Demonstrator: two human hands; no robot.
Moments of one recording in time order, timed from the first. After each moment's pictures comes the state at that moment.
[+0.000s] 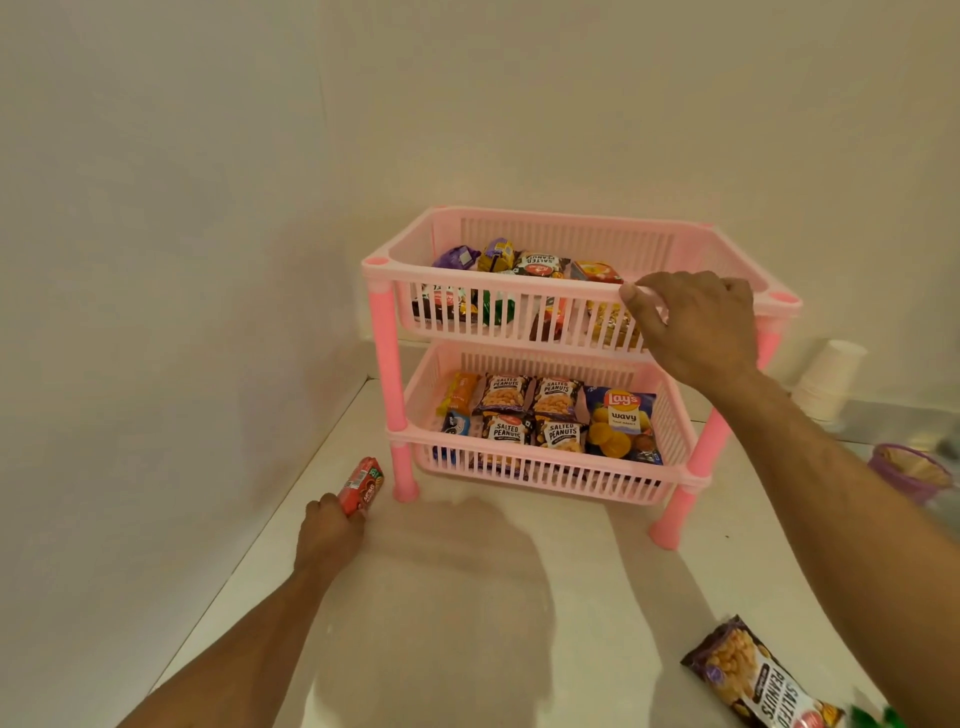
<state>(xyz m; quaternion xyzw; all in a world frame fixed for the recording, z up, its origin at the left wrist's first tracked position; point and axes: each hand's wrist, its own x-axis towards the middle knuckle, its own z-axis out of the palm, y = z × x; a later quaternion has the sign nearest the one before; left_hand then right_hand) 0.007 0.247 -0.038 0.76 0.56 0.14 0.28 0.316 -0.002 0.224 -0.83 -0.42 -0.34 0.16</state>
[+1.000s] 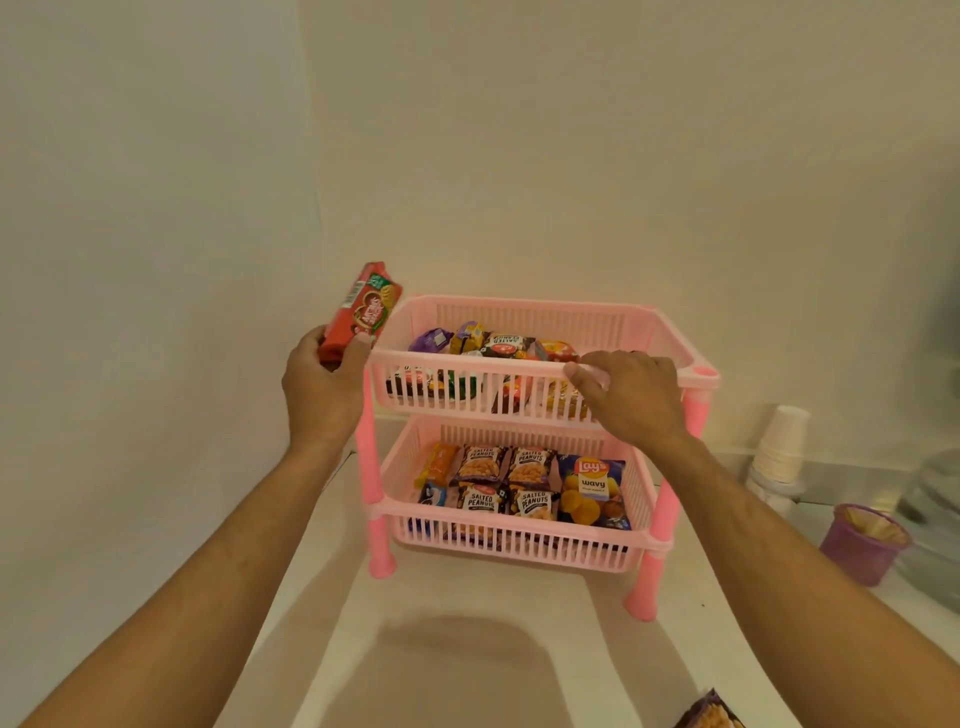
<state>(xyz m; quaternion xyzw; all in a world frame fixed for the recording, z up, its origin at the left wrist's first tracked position) 0.073 0.199 0.238 0.64 0.29 0.59 0.39 0.314 -0.007 0.234 -0.84 -0.43 -0.26 0.22</state>
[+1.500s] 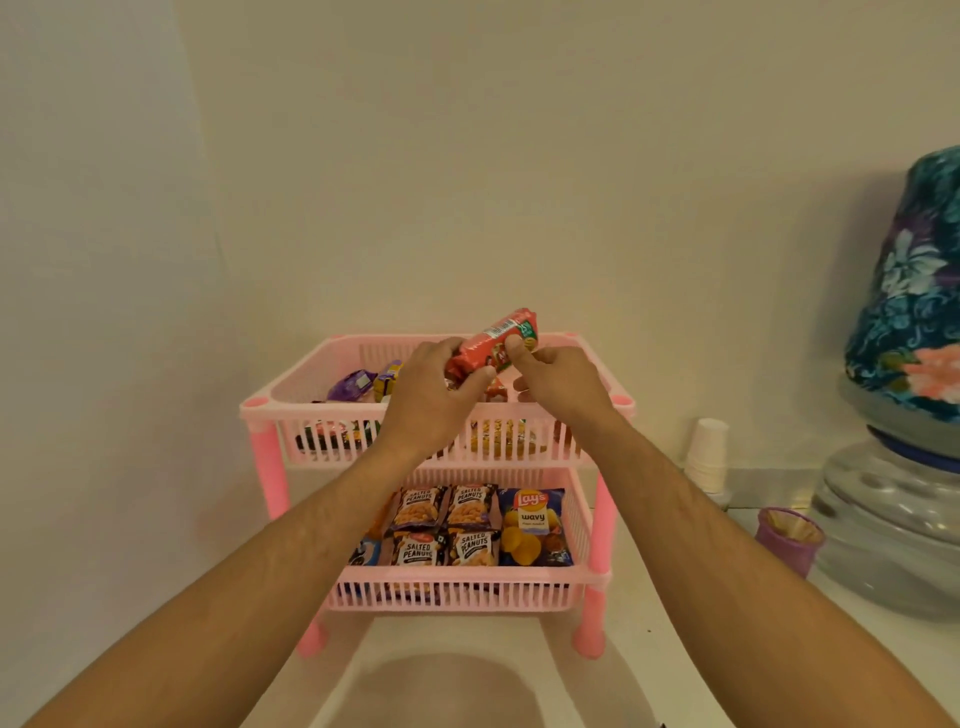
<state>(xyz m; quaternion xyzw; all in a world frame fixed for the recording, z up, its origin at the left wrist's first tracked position) 0.210 0.119 0.269 0.85 0.13 0.44 0.25 0.313 -0.008 0.287 -0.78 -0.31 0.01 0.55</state>
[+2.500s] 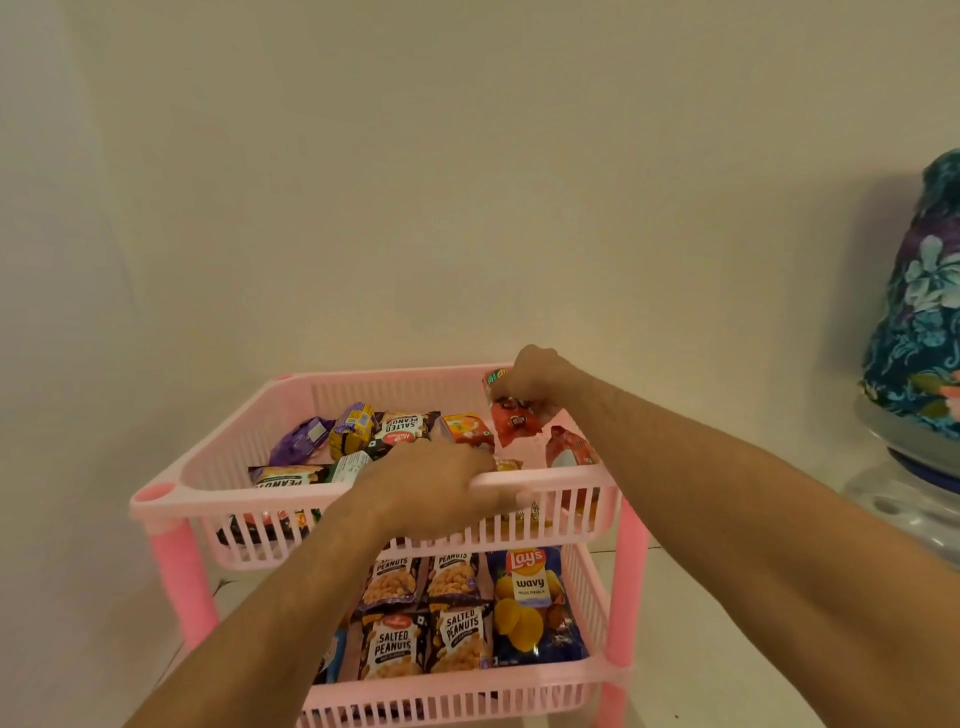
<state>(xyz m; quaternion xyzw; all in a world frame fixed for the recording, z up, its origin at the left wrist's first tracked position) 0.254 0.150 0.272 1.00 0.01 0.09 0.03 0.433 0.080 0.316 -0.92 -0.26 0.09 0.29</state>
